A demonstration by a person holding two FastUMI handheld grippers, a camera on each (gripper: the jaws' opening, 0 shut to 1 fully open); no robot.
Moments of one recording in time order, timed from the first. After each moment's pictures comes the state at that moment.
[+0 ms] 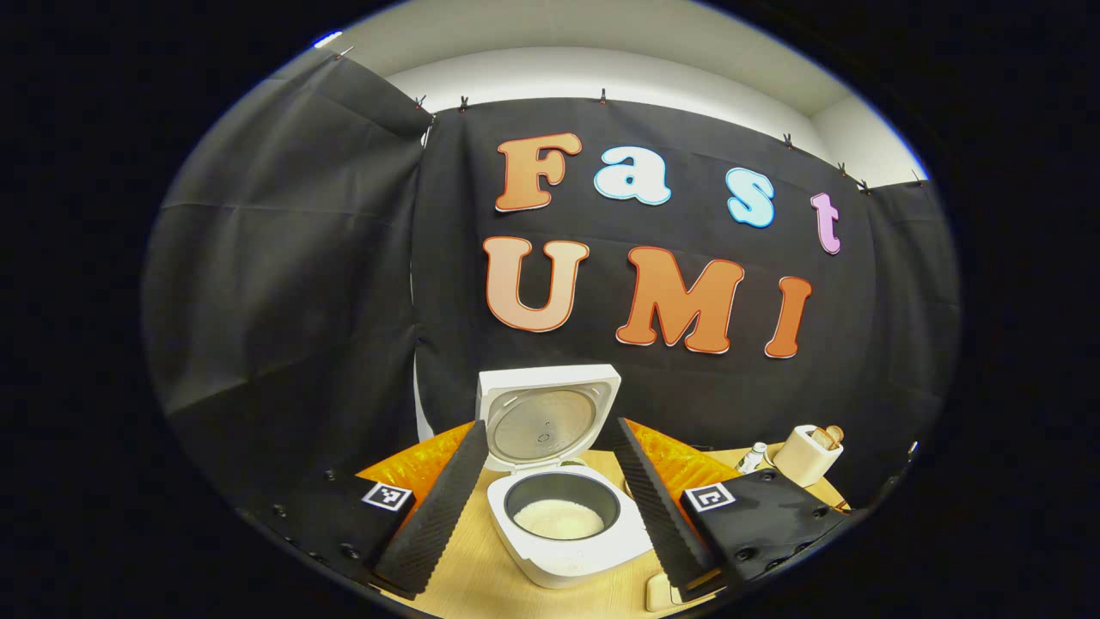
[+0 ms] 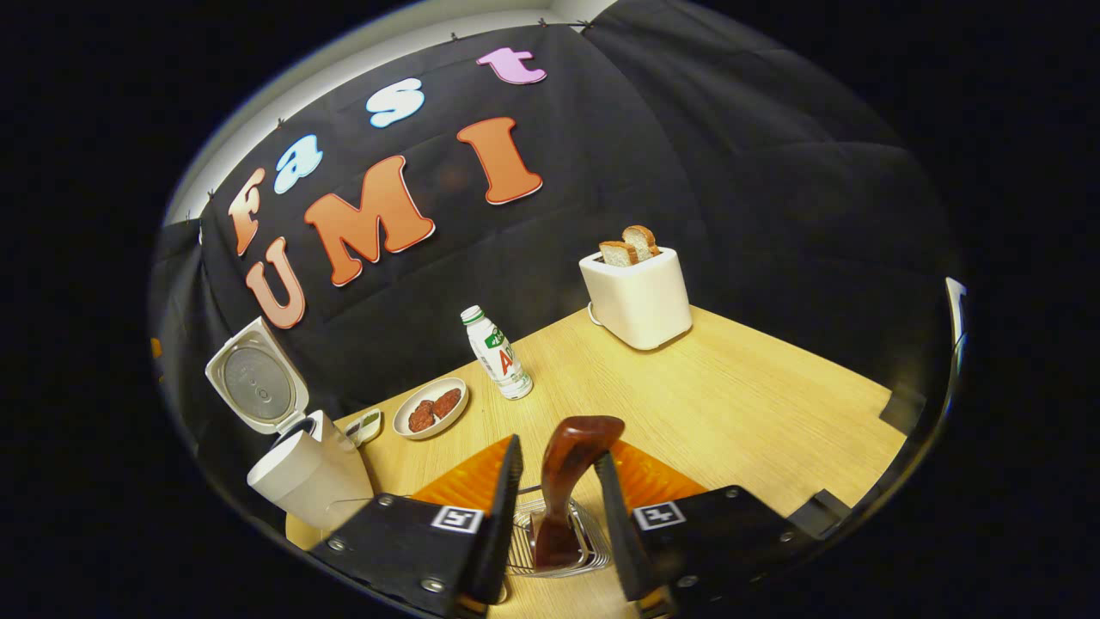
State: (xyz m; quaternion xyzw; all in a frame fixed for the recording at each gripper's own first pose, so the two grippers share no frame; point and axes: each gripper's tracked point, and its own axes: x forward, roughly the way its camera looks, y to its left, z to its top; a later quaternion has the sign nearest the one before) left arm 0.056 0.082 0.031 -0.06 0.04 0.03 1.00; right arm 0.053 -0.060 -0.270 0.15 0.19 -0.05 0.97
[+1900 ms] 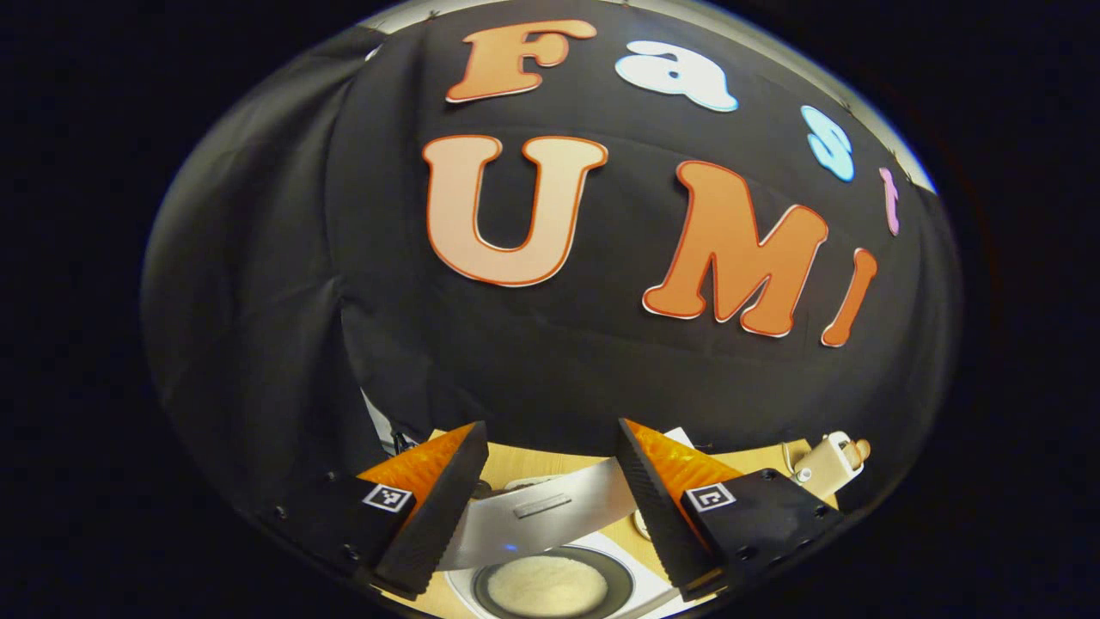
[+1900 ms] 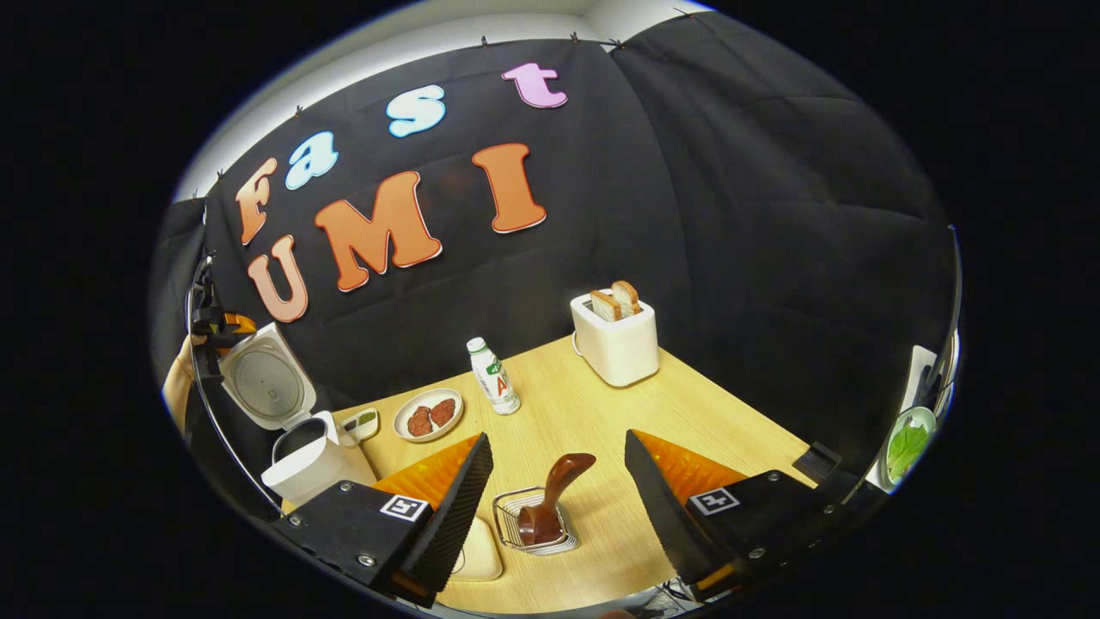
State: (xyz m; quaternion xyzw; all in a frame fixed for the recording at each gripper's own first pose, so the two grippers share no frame) left arm 0.365 0.106 -0.020 -0.08 0.18 0.03 0.98; right arm -0.007 -0.066 -0.149 0.09 0.17 -0.09 0.98
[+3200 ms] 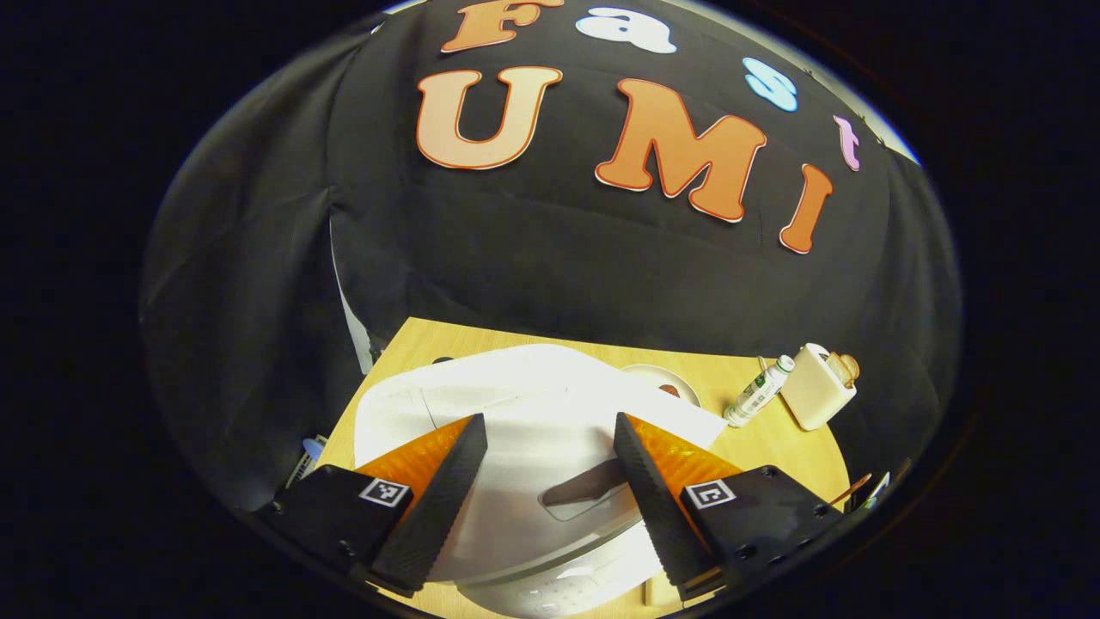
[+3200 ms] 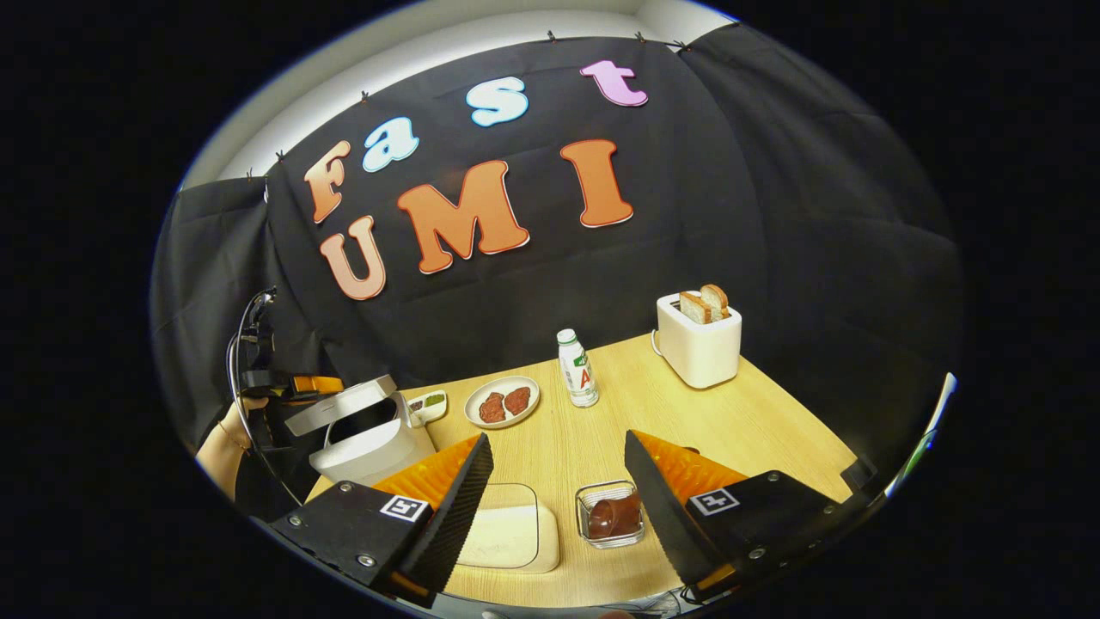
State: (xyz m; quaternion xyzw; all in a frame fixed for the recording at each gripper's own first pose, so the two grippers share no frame) left arm 0.204 0.015 -0.181 -0.06 0.27 -0.04 0.96; right arm -0.012 0.017 -0.151 0.07 0.19 0.03 0.98
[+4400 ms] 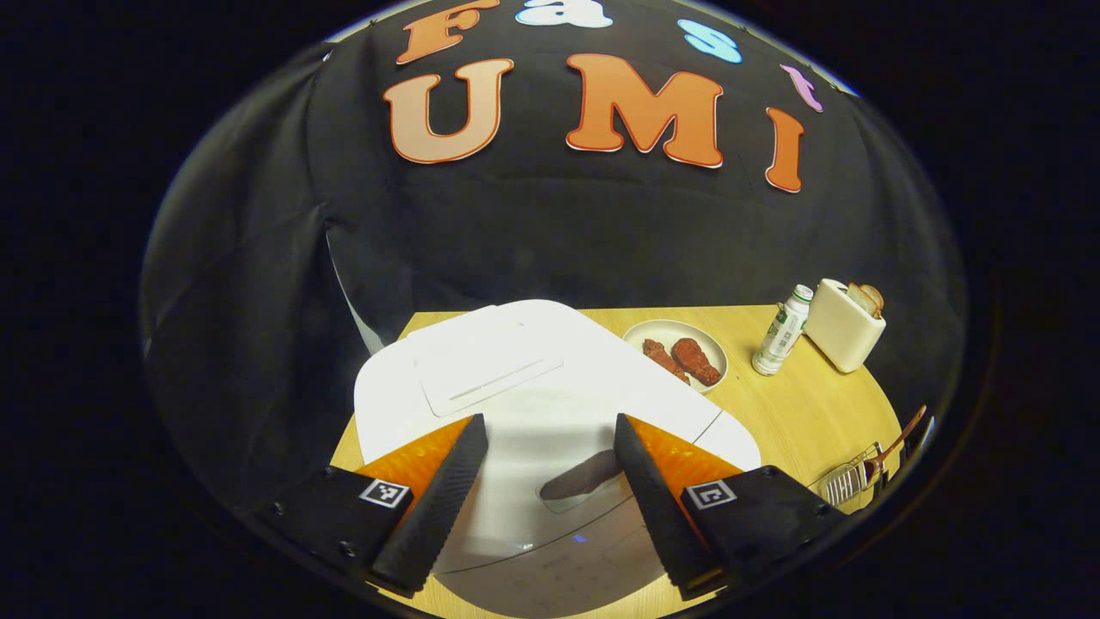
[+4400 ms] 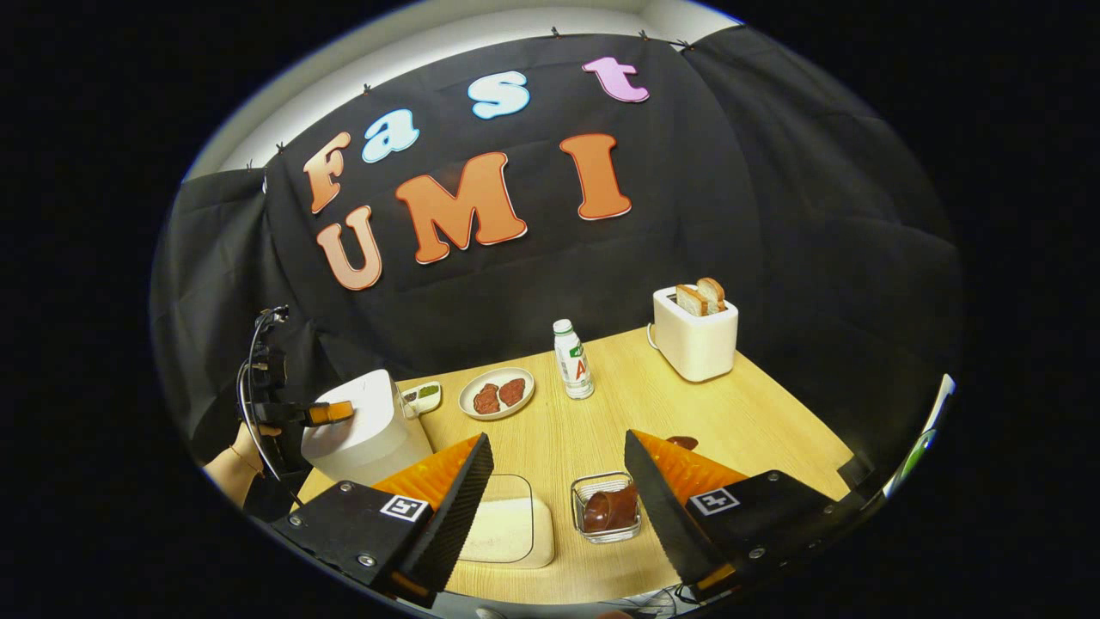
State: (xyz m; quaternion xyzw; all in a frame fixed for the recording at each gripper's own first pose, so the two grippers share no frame) left arm 0.169 -0.009 -0.228 0.00 0.27 -0.05 0.96; right arm -0.006 0.018 -0.152 0.05 0.19 0.03 0.98
